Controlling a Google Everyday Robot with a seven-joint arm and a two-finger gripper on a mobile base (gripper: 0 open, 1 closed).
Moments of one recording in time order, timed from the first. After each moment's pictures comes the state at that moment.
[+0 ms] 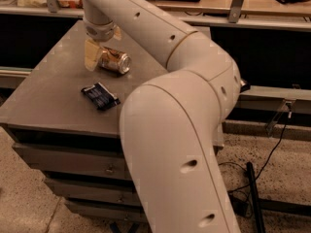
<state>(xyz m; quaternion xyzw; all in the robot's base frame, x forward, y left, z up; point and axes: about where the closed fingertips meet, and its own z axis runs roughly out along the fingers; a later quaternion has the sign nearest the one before) 0.753 0.154 0.855 -0.50 0.84 -0.01 0.18</state>
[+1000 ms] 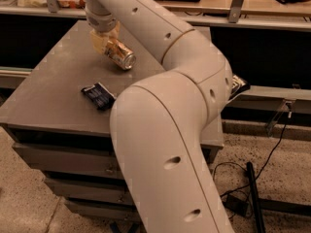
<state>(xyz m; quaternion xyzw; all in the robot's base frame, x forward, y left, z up) 0.776 0.142 0.877 -0.49 0.85 -0.03 0.20</state>
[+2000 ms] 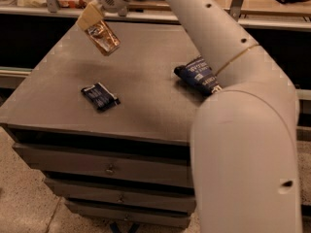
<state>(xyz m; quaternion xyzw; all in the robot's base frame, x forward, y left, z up) 0.746 0.167 0.977 -0.53 0.72 0.20 0.40</state>
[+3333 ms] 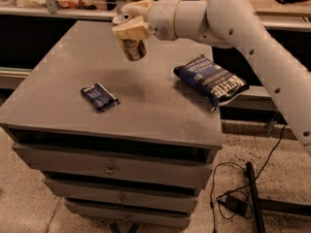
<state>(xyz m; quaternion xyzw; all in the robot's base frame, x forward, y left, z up) 0.687 0.062 0.999 -0.51 0.55 0.24 0.62</state>
